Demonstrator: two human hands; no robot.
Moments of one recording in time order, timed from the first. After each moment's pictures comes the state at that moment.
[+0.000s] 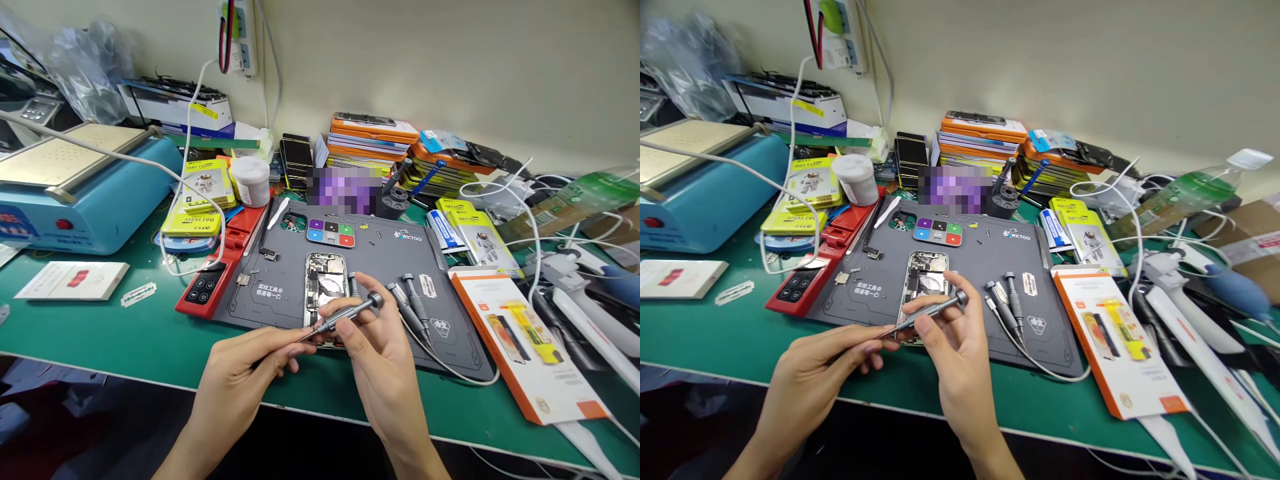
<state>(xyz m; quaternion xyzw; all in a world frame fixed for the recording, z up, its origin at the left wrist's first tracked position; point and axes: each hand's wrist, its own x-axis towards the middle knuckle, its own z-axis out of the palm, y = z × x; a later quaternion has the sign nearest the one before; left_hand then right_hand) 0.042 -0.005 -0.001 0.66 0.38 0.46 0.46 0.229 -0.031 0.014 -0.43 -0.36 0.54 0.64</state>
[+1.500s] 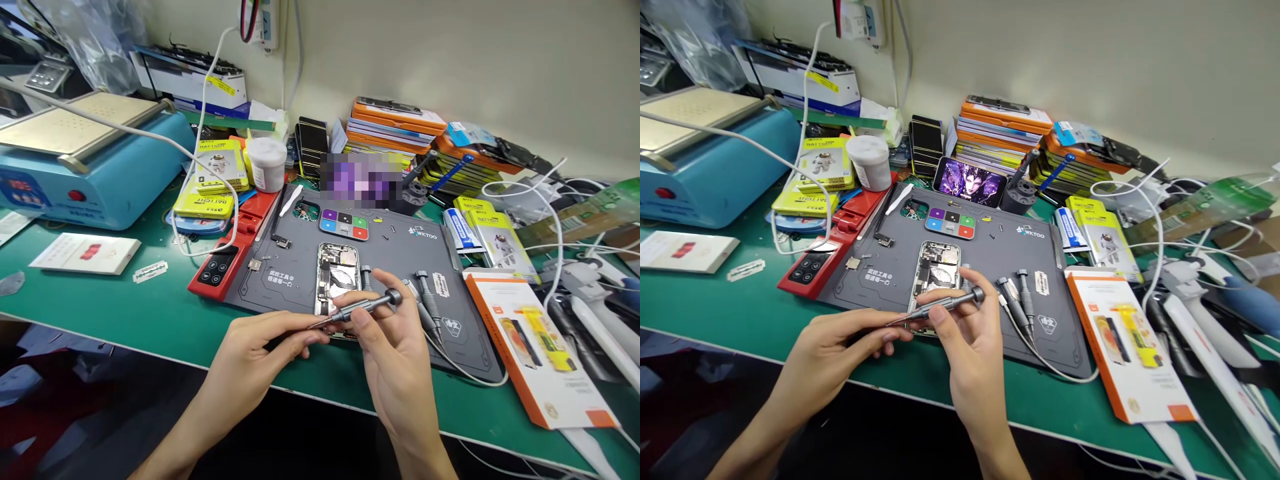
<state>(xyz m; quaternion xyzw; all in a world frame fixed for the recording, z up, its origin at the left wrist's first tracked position) 0.039 0.001 -0.001 0.64 0.38 0.43 0.51 0.229 -0.031 0.015 -0.46 -0.38 0.50 0.63</state>
